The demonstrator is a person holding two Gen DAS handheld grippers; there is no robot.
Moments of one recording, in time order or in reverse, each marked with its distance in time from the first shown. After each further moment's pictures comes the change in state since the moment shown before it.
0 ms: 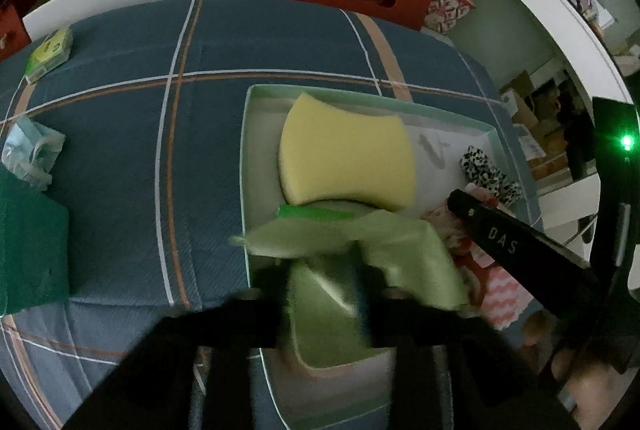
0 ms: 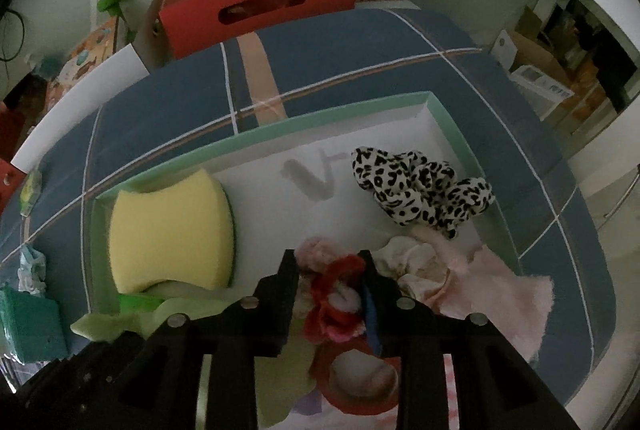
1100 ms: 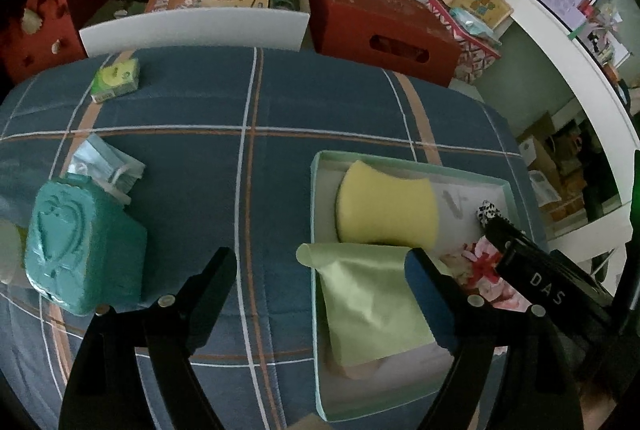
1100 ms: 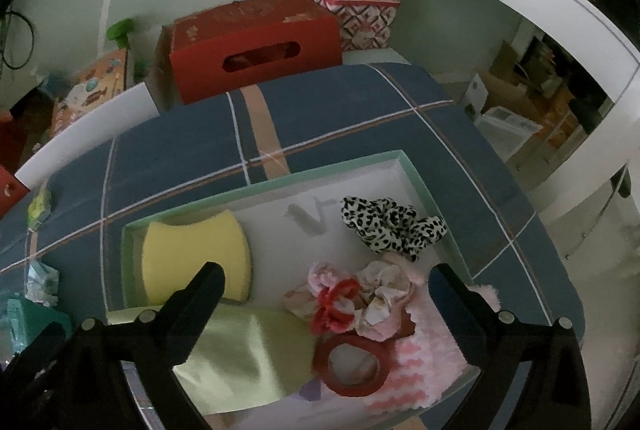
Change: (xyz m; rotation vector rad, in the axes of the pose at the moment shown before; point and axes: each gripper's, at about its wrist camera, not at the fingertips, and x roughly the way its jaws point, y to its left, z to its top) left arm -0.054 0.020 0.010 -0.058 -0.139 0.108; right arm -0.058 0.012 0.002 -0.004 -0.146 -0.063
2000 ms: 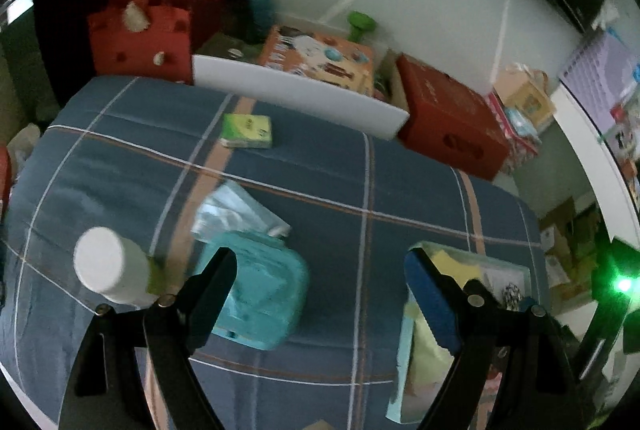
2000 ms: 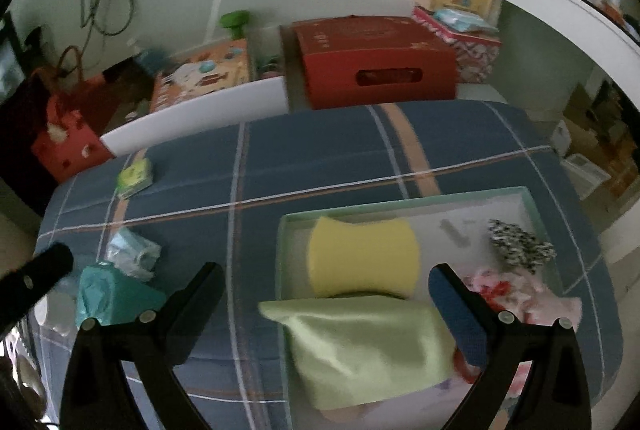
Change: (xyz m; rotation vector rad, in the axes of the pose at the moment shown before) left arm -0.090 0.113 0.017 -0.214 -0.198 0.094; right arm -0.034 0.110 -0.017 -0.185 -0.054 0.244
